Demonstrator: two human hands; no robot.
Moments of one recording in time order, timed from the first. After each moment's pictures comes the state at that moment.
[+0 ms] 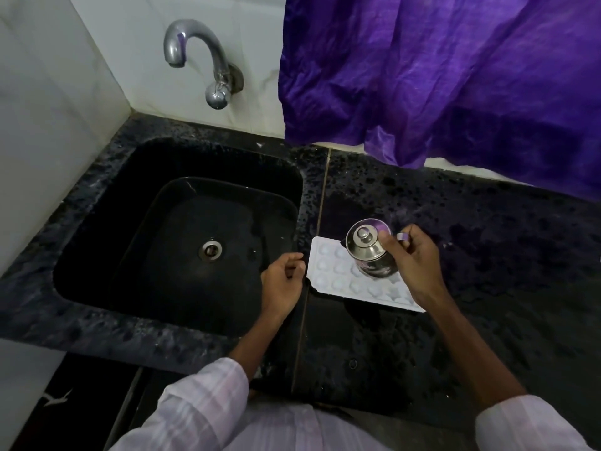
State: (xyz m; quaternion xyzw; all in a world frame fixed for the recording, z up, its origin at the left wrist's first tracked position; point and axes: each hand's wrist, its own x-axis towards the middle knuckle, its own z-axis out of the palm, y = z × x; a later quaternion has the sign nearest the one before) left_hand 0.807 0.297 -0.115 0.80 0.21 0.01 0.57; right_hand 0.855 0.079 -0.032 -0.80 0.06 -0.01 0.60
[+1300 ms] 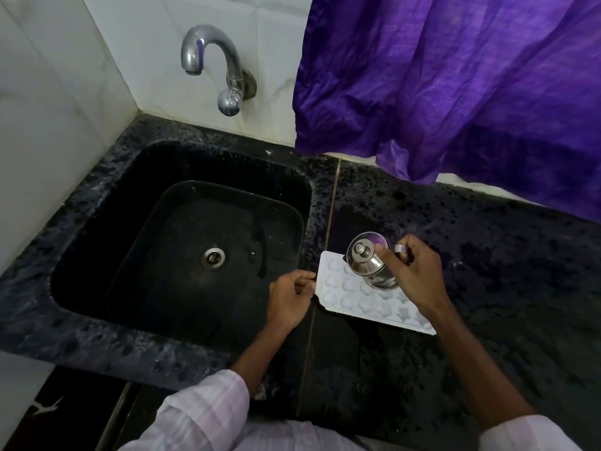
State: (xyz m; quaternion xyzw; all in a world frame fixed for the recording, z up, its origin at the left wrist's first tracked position) left_hand 0.817 0.306 -0.128 0.80 0.19 -0.04 0.57; right_hand 0.873 0.098 -0.029 -0.87 0.02 -0.01 0.50
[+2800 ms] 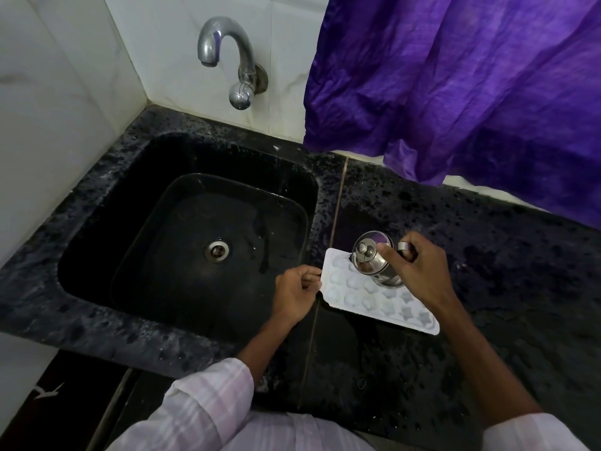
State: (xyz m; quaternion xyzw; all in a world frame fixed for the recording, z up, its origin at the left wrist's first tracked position) left_hand 0.819 0.306 -0.125 0.80 0.17 -0.06 0.57; right_hand 0.876 0.099 -0.022 -0.90 -0.03 -0.02 0.44
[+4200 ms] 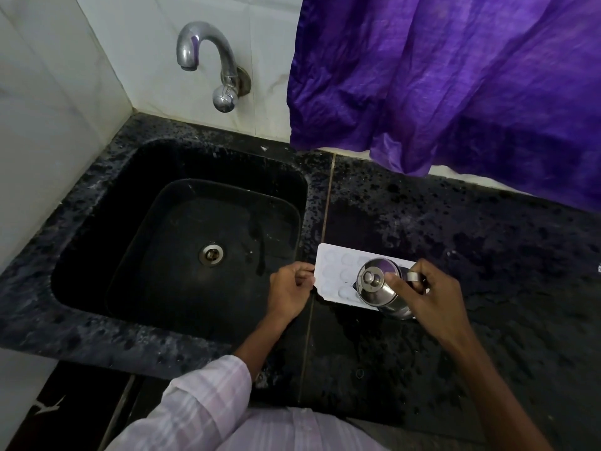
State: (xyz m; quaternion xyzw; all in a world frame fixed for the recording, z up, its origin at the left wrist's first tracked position) left_hand 0.816 0.305 -0.129 0.81 0.15 -0.05 0.57; right_hand 0.810 0.071 -0.019 -0.90 0.00 -0.02 0.44
